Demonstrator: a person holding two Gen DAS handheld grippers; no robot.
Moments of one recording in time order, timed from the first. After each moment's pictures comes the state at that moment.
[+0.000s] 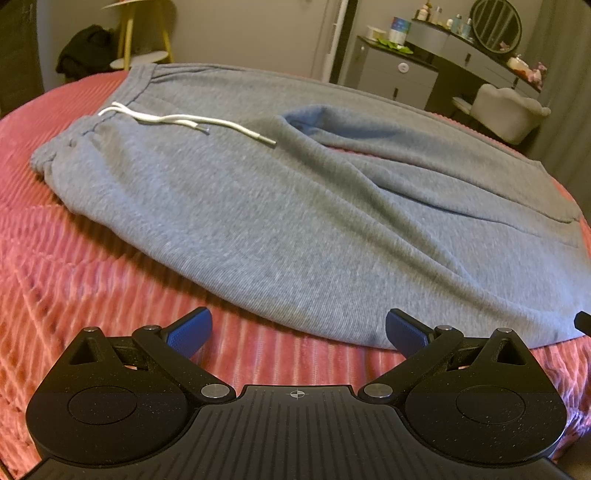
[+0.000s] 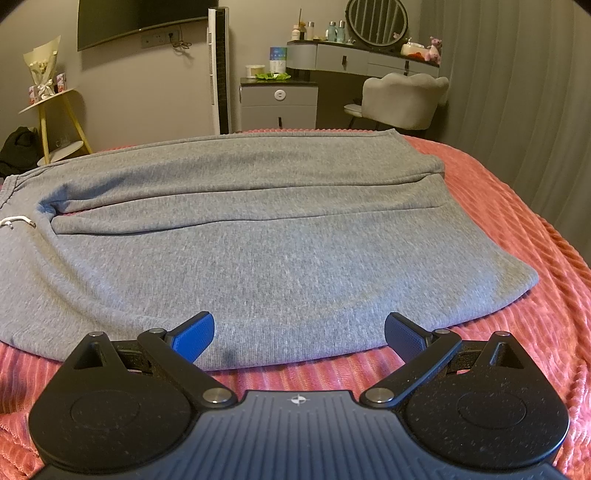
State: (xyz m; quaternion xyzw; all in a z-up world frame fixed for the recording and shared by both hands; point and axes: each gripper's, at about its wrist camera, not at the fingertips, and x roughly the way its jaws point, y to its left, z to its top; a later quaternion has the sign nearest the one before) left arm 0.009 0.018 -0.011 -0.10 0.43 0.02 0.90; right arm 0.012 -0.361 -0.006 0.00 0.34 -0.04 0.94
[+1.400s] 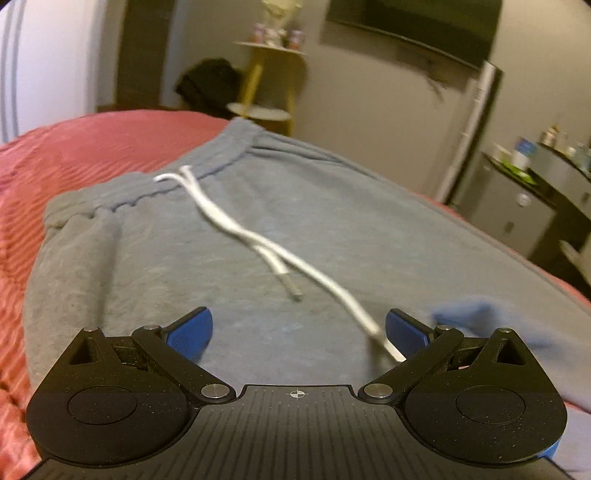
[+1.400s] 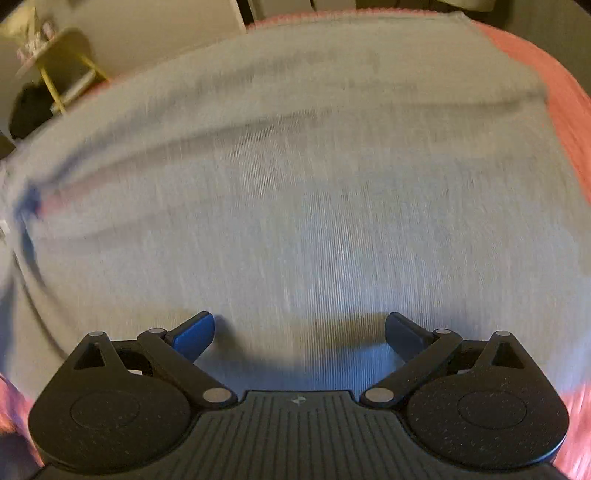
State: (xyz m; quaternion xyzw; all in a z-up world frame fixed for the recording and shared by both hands) left arm 0.160 0.085 -0.037 -0.18 0.28 0.24 0.91; right arm 0.189 -0.408 -0.016 0.09 0.53 0.06 0.84
